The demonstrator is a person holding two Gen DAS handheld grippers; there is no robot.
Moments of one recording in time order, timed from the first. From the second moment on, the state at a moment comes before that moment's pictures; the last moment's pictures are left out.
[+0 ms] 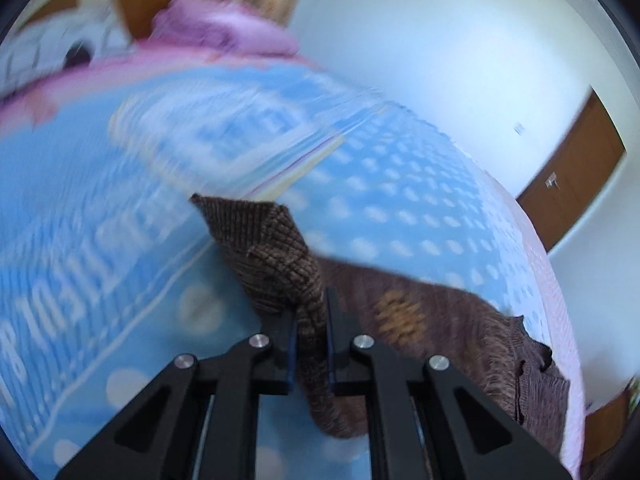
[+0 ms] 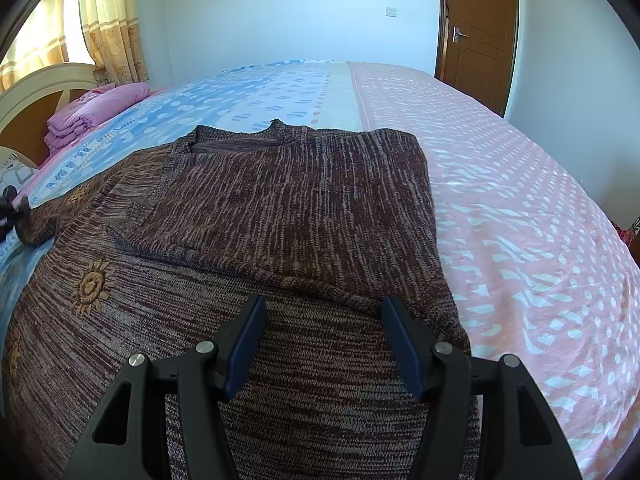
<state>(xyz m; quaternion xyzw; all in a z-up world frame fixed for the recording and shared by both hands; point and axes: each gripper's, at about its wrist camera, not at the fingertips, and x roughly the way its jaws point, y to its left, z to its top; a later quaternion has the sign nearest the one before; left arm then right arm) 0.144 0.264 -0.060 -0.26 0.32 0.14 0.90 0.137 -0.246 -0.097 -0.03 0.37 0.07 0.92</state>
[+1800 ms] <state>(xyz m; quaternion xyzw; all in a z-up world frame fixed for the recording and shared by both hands) 0.117 0.141 -0.117 -0.24 0.36 0.02 0.90 0.251 -0.107 -0.088 -0.02 0.42 0.14 0.90</state>
